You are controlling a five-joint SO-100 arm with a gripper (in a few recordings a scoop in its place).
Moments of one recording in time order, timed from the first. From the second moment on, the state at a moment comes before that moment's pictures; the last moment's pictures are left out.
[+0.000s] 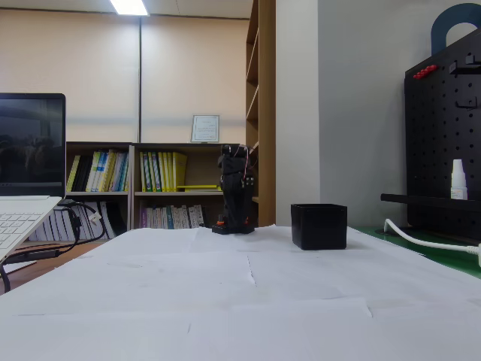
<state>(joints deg) -0.2 3.7 18.4 79.7 -84.8</state>
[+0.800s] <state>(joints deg) 4.7 -9.8 5.5 81.2 -86.7</state>
